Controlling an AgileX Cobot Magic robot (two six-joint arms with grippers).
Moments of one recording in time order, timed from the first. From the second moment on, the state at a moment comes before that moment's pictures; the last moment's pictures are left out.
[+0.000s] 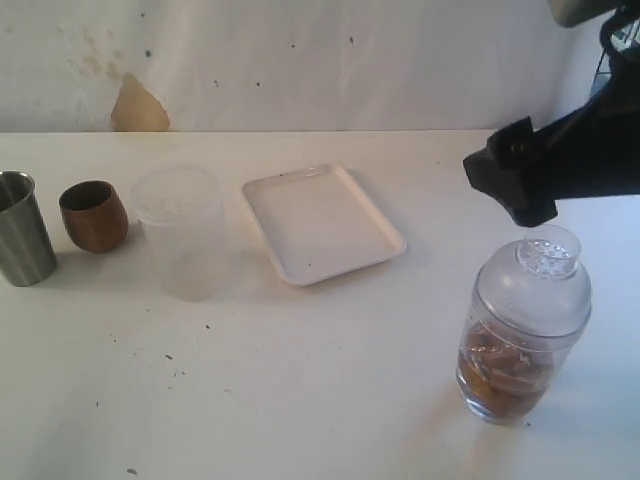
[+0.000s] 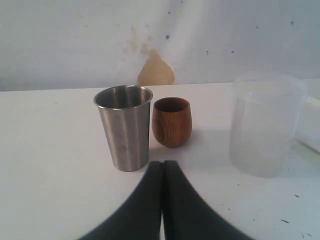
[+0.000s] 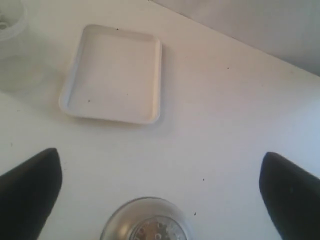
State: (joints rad) left arm -0.07 0.01 0.00 0.01 0.24 0.00; right arm 0.41 0.99 -0.93 -0.27 0.65 0.15
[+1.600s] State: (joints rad) left arm -0.07 0.01 0.00 0.01 0.24 0.00; right arm 0.35 0.83 -0.08 0.12 -0.33 -0.03
